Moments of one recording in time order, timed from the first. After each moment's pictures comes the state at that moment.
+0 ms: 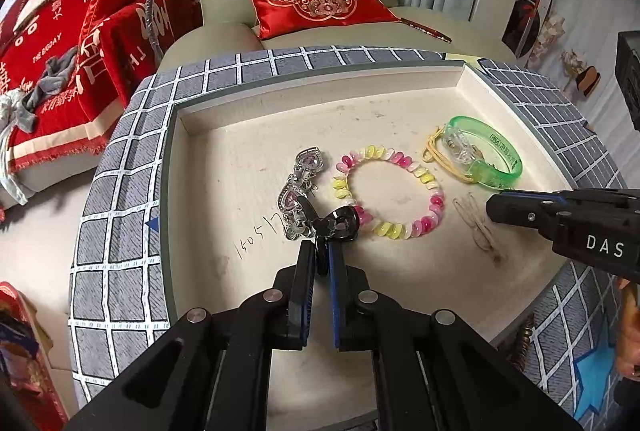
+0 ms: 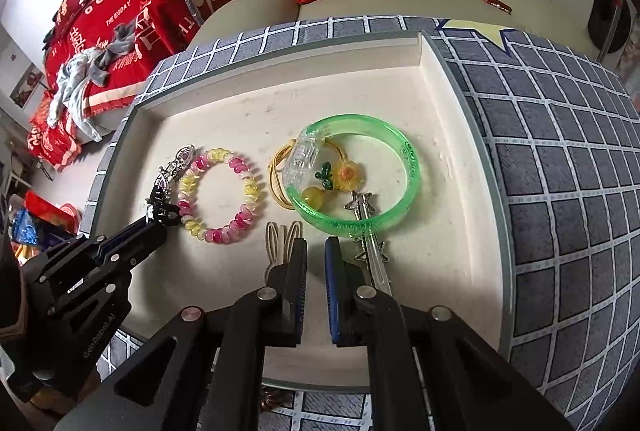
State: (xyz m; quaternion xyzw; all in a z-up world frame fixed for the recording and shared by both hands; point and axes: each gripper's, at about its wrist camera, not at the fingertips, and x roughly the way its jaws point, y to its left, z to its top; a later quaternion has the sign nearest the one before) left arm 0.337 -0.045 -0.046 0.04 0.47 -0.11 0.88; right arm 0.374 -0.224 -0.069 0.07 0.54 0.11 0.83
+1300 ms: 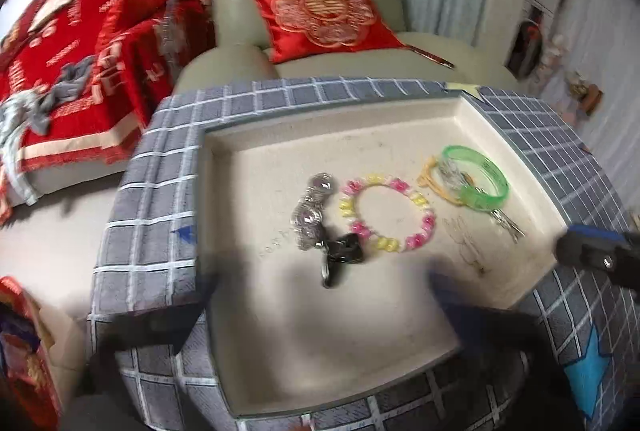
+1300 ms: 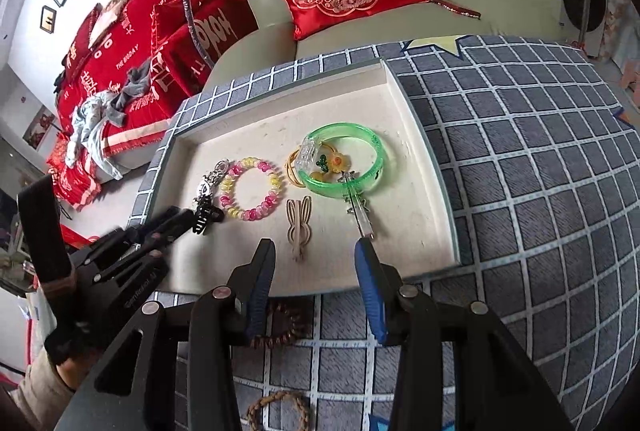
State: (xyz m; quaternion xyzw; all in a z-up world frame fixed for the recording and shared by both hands) left arm 0.320 -0.034 -0.016 0.02 0.42 -0.09 0.90; right arm 0.314 -0.249 -0.027 0.14 0.48 0.11 0.86
